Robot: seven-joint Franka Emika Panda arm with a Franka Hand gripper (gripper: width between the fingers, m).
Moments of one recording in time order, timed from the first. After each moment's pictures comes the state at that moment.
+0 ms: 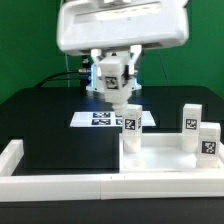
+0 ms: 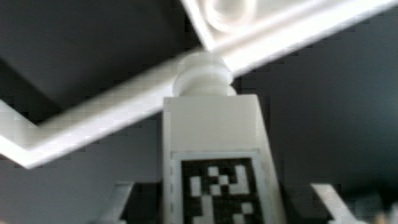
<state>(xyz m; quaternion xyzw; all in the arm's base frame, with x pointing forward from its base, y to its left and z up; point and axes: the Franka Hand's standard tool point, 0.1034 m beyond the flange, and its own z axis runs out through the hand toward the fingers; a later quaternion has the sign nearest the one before) 0.604 -0.017 0.166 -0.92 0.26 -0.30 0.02</state>
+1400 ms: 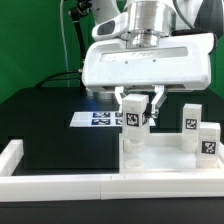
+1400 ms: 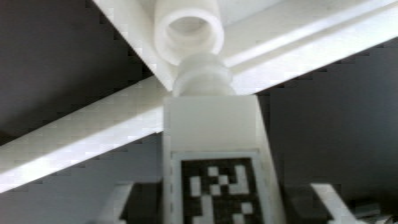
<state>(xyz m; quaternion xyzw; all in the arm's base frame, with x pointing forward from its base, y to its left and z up) 0.615 0.005 0.102 -0.93 0.23 -0.29 -0.02</state>
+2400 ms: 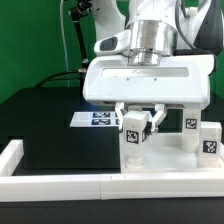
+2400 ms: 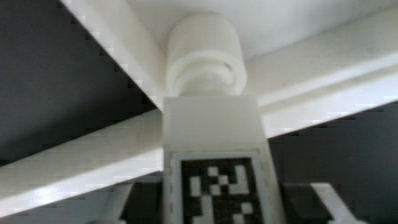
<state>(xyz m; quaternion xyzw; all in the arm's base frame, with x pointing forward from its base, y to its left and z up) 0.610 0.005 0.076 -0.93 0.22 -0.28 -0.04</state>
